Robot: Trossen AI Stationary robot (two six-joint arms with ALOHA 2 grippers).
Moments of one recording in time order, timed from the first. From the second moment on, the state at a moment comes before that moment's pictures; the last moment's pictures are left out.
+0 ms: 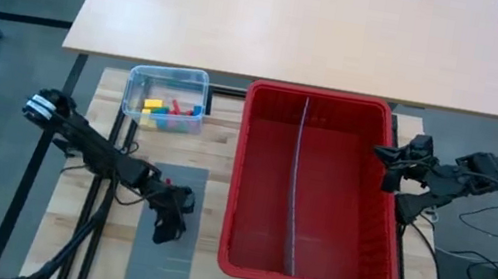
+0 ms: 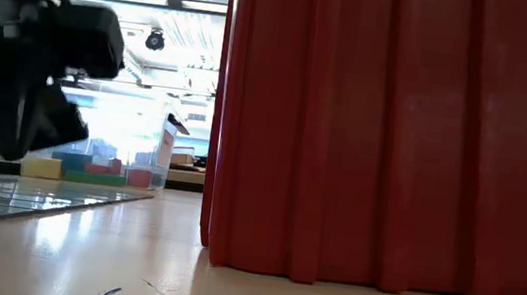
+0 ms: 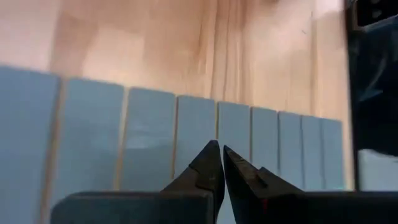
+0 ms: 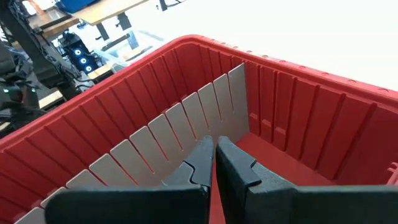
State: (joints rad) left arm -0.39 1.37 0.53 -0.06 0.17 -0.63; right arm 0.42 0.52 1.00 -1.15 0.86 0.80
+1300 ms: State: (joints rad) left arm -0.90 1.60 0.82 -0.10 -0.01 -0.92; right arm 0.42 0.66 1.00 -0.96 0.83 0.59
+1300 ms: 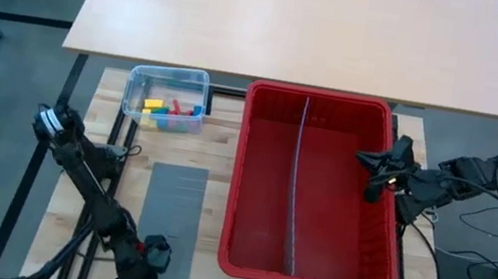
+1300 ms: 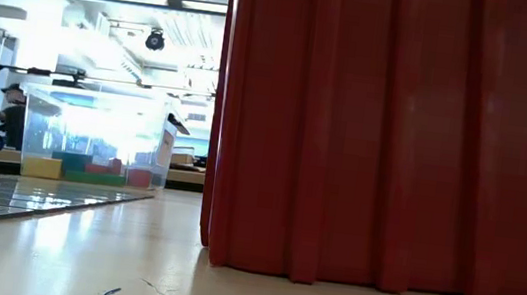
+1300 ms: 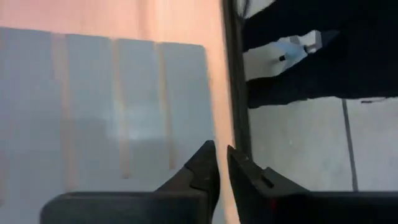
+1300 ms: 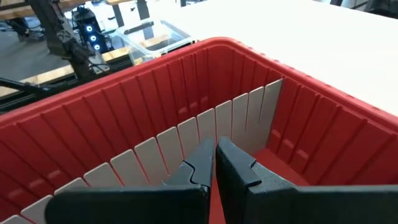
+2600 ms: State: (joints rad) left arm -0.94 1.82 1.01 -0.38 0.03 -1.02; right arm 0.42 0.71 1.00 -0.94 0.75 0.63
